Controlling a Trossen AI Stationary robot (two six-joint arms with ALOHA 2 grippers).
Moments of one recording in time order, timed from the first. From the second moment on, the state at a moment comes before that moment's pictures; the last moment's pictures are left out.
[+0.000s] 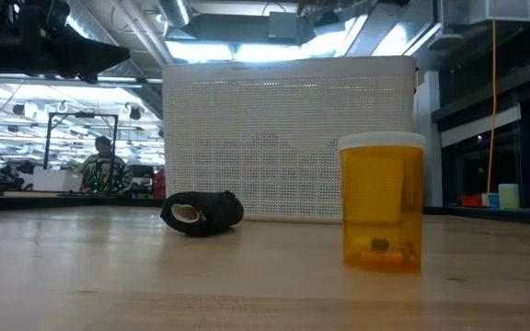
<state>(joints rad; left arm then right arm) 0.52 0.00 0.10 0.05 0.31 0.09 0.54 1.57 1.27 -0.51 0.51 0.40</state>
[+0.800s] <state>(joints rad) 0.52 0.00 0.10 -0.01 0.31 0.09 0.64 1.79 1.45 -0.70 0.50 0.59</state>
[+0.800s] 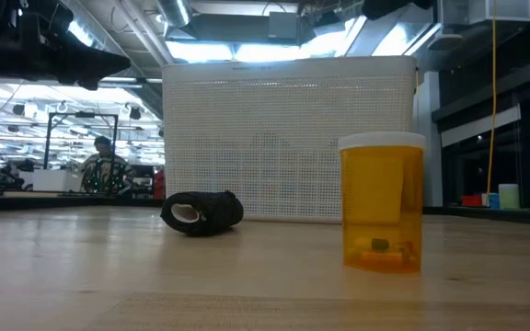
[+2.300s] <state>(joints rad) 0.52 0.00 0.10 -0.06 0.31 0.09 0.67 1.93 1.45 -0.68 0.45 0.67</state>
